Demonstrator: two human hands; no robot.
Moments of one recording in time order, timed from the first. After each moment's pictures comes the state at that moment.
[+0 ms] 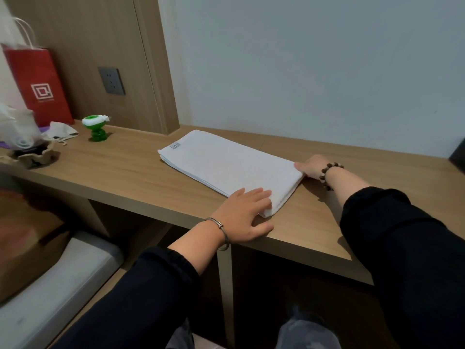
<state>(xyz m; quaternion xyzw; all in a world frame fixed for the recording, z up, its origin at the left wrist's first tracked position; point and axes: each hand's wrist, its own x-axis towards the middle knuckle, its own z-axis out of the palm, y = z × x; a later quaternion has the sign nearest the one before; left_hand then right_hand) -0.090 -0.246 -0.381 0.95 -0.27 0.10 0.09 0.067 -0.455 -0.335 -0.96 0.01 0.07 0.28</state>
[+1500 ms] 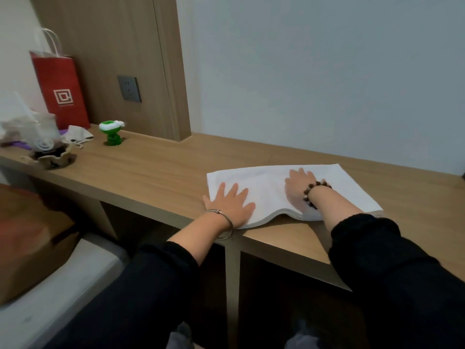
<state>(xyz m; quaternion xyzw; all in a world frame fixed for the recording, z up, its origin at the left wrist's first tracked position) -0.063 -0.216 -0.374 0.99 0.05 -0.06 0.09 0.039 -0.403 -0.342 -0.99 -0.08 0.09 0.05</state>
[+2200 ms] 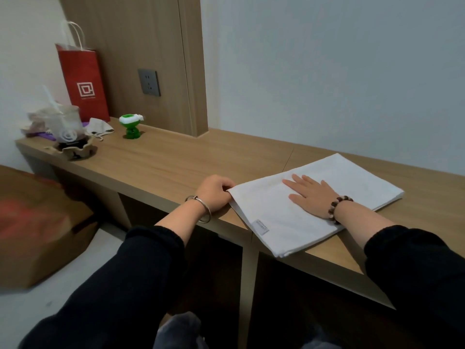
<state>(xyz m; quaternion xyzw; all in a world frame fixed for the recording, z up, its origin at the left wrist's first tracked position) -0.069 -0.137 -0.361 0.95 0.02 0.11 0.30 0.030 -0.400 -0.366 -0.95 -0.30 0.06 0.00</state>
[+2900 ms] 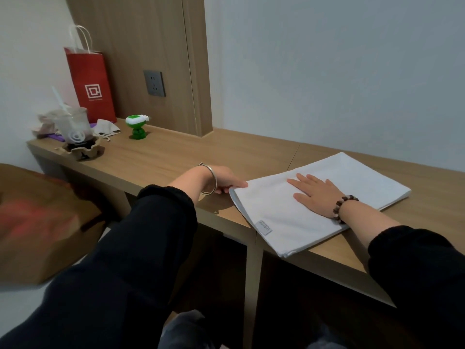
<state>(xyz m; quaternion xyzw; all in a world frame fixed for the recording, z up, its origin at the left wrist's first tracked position) -0.045 -0.135 -0.311 0.92 0.12 -0.19 0.32 0.034 -0.400 -0.371 -0.95 -0.30 0.05 0.00</state>
